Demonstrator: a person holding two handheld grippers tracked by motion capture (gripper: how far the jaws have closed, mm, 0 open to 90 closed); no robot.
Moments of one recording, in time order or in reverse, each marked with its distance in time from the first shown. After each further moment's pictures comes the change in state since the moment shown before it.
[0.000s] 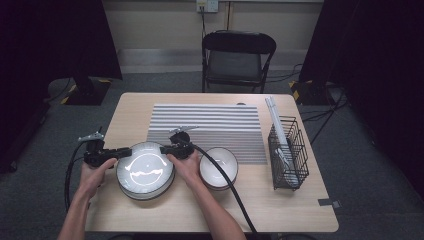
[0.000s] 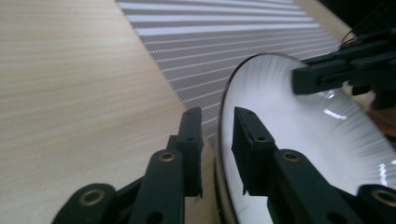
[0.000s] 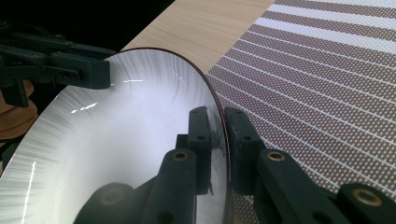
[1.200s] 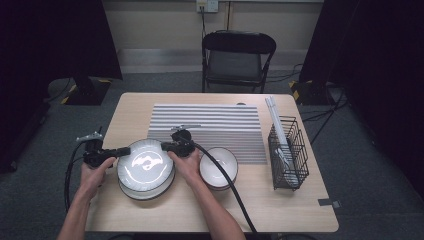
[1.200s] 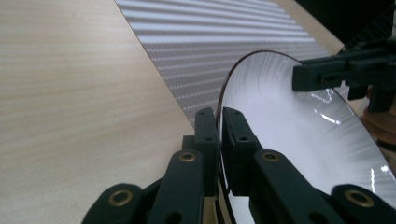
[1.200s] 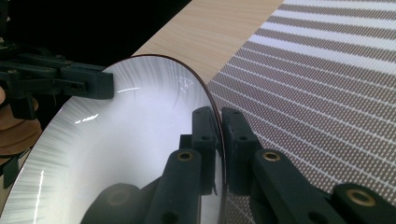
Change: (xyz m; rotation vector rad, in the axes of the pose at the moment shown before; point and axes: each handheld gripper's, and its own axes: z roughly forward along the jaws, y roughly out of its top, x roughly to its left) left arm 0.002 0.003 -0.001 -0.064 -0.005 -0.027; right arm -0.003 0.006 -0.004 -0.050 -0.001 0.009
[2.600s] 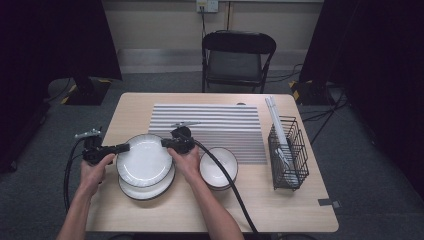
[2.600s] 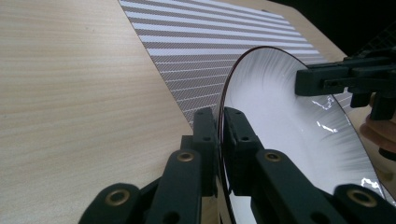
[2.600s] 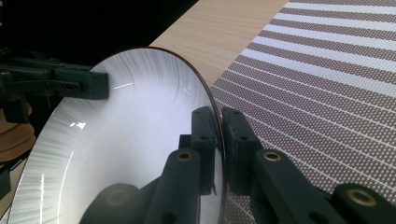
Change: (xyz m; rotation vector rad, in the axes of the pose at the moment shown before) left arm 0.003 0.006 0.000 -0.012 0.005 -0.025; right arm -0.002 0.008 0.001 -0.012 -0.020 0.000
